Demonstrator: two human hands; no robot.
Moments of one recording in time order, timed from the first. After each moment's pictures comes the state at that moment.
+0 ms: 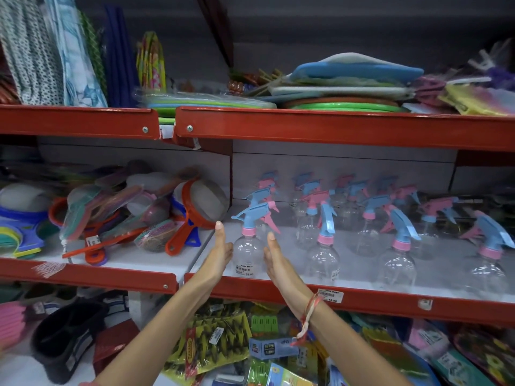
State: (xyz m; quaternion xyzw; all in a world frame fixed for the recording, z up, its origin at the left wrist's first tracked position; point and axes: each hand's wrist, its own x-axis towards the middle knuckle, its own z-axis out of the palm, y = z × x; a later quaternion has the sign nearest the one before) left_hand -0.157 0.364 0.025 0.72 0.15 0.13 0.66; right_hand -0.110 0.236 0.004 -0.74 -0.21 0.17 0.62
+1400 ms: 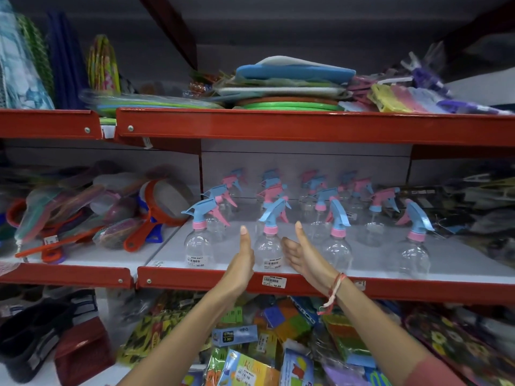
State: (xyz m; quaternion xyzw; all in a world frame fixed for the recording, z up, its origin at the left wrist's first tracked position) left_hand -0.147 0.219 0.019 0.75 0.10 0.07 0.65; right_hand -0.059 0.088 0.015 -0.71 -0.22 0.19 0.64
